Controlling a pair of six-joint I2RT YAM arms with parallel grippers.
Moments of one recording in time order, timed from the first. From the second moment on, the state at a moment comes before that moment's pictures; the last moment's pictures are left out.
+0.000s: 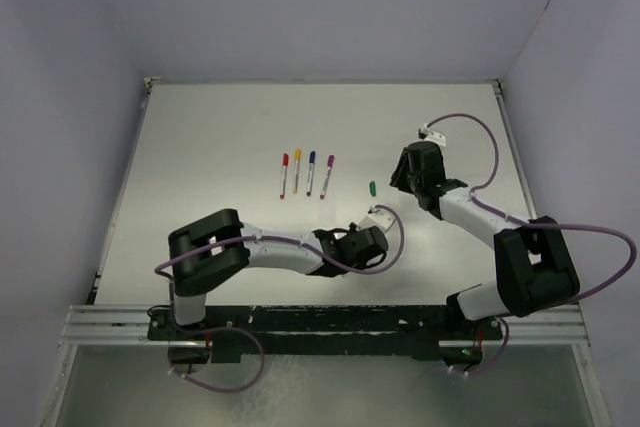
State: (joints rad) left arm -1.27 1.89 1.09 -0.13 -0.39 -0.46; right arm 0.33 1.43 0.74 -0.01 0.24 0.52
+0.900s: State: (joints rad) left arm -1.16 1.46 0.77 -0.06 -0.31 -0.48; right arm 0.44 1.68 0.93 -0.03 0.09 0.33
